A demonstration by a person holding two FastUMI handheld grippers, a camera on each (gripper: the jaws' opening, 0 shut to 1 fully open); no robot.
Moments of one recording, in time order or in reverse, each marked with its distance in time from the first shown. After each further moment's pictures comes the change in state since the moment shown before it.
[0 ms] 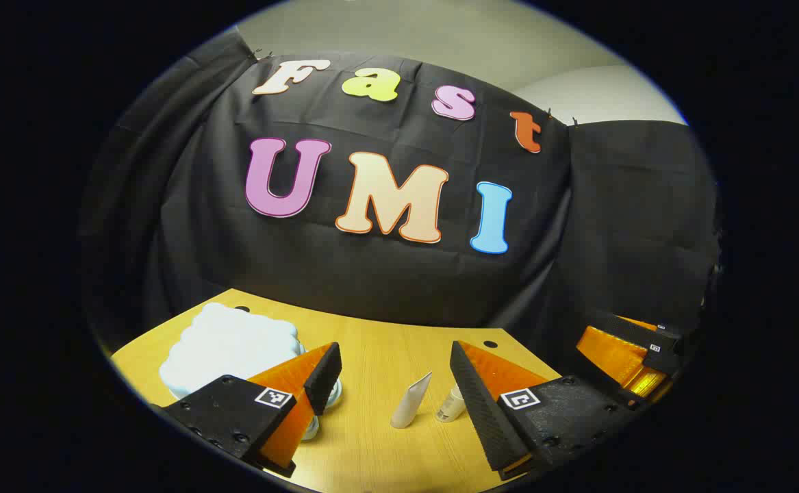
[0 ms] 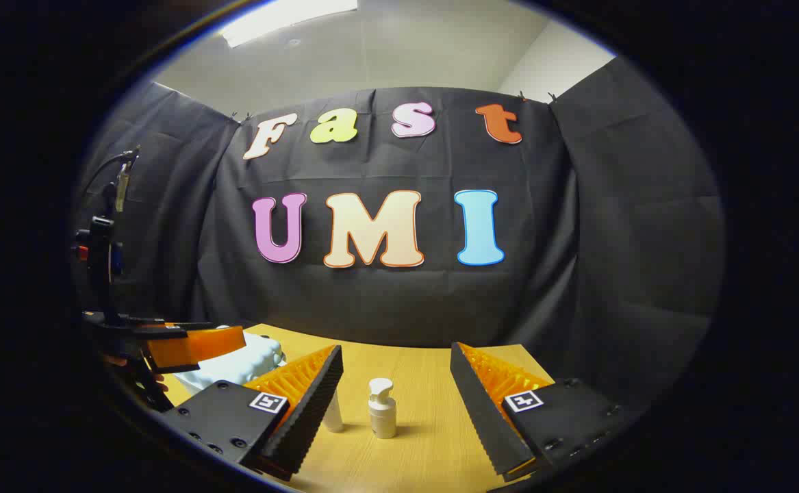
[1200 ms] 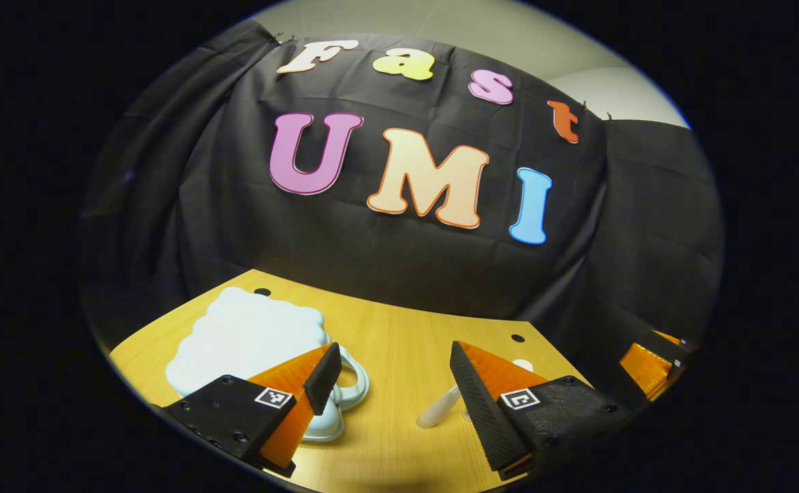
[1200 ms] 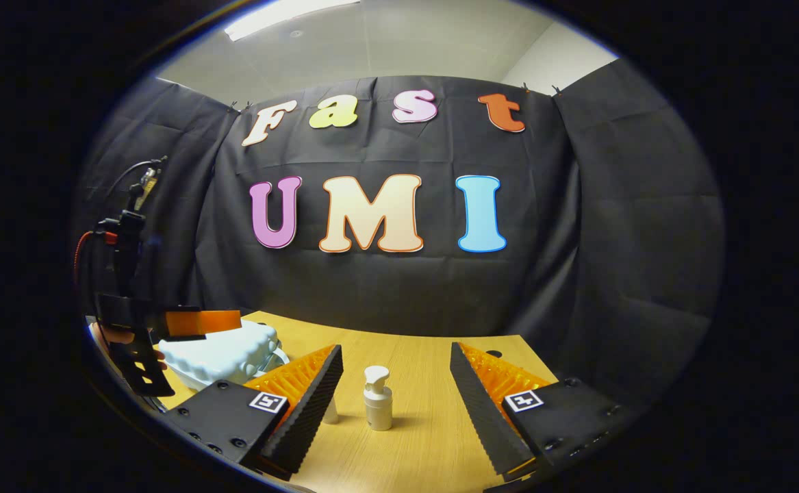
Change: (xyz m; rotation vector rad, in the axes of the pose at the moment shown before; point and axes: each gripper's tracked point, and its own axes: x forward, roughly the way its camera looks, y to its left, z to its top) left arm 0.047 0.058 -0.017 -0.048 0.112 0.115; right arm 0.016 -0.003 -0.024 -0.016 0.061 0.007
